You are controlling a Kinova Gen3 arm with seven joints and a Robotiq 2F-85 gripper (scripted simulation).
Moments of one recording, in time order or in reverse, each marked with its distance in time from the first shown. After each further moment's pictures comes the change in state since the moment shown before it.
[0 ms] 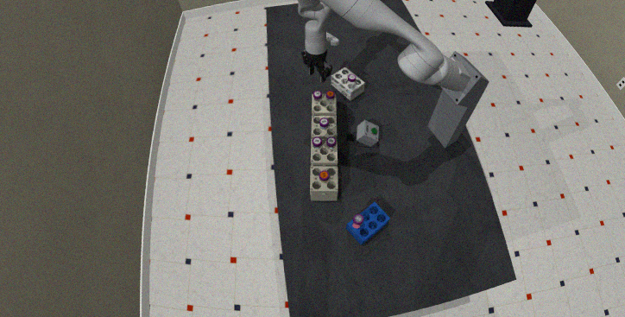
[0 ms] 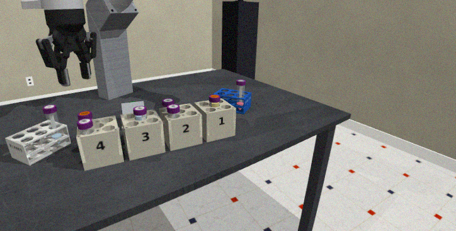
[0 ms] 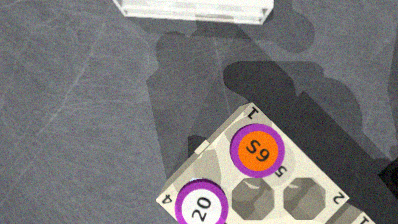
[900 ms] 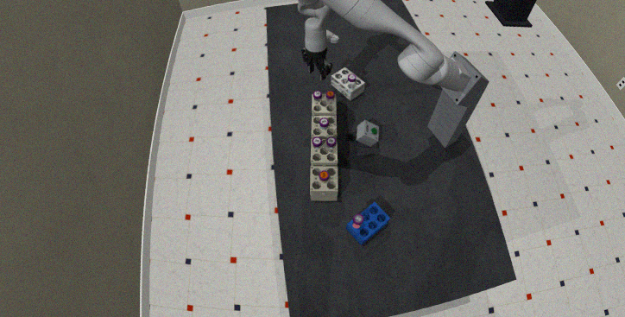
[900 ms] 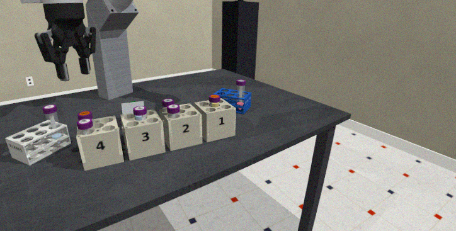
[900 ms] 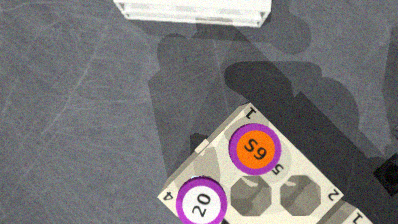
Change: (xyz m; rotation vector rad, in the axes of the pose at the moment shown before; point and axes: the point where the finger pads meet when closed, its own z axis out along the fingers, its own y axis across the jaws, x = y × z) arm 0.000 0.000 -0.011 -0.001 0.000 0.000
